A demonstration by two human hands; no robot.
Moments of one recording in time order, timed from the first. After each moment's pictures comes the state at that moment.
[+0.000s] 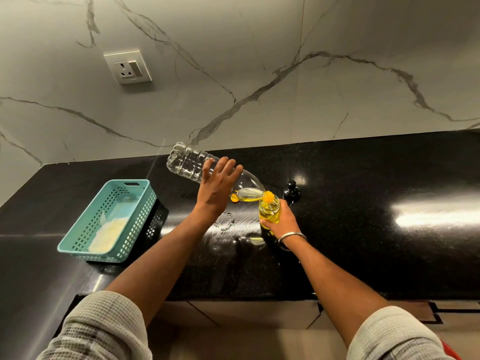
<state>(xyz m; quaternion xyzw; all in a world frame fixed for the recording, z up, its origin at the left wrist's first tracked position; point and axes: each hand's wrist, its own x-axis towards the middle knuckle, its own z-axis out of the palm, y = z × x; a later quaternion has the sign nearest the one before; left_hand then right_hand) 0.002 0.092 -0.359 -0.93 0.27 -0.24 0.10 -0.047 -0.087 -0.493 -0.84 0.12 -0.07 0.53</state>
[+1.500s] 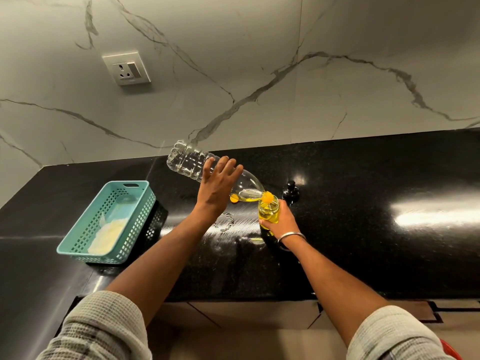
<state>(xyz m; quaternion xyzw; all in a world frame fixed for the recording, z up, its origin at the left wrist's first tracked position) 0.002 0.090 -0.357 -0.92 0.28 -0.25 0.11 -0.046 -0.087 -0.493 -0.84 0.13 -0.07 0.52</state>
